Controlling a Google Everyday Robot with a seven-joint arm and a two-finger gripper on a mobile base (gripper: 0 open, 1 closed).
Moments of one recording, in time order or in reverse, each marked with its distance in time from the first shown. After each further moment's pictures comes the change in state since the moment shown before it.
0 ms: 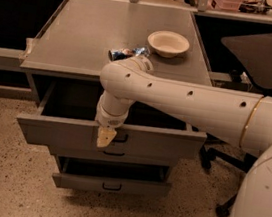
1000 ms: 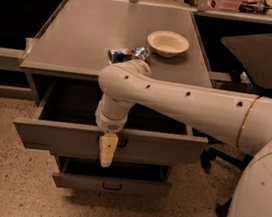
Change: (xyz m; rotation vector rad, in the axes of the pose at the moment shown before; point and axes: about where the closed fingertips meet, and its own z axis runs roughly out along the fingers) arm -0.005 0.020 0.008 -0.072 -0.007 0.008
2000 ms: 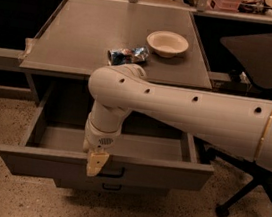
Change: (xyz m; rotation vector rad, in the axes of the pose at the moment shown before) arm -0.034 0.079 -0.022 -0.137 -0.041 -0.005
